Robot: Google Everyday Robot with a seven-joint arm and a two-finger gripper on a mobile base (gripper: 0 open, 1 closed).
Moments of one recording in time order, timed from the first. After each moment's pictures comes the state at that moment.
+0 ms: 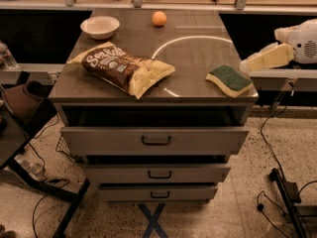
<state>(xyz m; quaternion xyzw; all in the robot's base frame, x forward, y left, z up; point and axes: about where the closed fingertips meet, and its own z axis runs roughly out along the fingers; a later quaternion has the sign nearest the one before) 0.614 -0.261 0.950 -0.36 0.79 0.17 0.47</state>
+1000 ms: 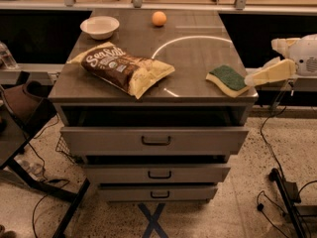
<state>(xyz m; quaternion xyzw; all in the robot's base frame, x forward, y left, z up) 0.611 -0.276 0.918 -0.39 0.76 0.19 0.48</state>
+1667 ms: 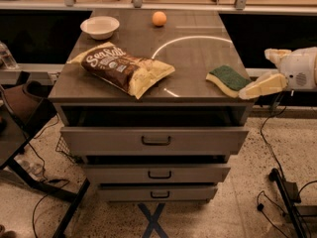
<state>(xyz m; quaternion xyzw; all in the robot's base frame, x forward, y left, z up) 0.611 -0.272 0.884 -0.42 0.75 0.17 0.48</state>
